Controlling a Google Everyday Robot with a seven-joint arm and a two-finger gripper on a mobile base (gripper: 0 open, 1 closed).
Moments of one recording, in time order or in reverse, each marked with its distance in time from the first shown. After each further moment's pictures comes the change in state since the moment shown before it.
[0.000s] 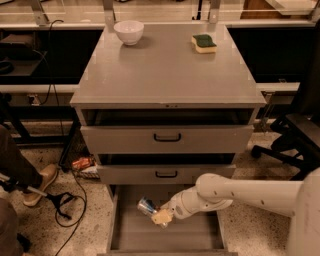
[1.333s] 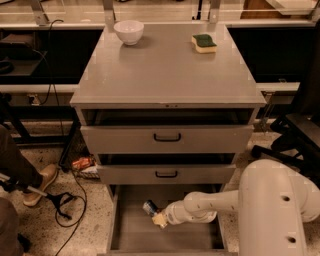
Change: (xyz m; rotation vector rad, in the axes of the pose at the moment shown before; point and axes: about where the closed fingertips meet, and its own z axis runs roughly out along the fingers) arm 0.052 -0.116 0.118 0.203 -0.043 0.129
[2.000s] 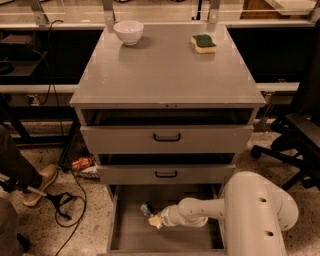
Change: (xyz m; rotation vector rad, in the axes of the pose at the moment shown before) arm 0.014 -0.027 0.074 0.010 -0.038 0.044
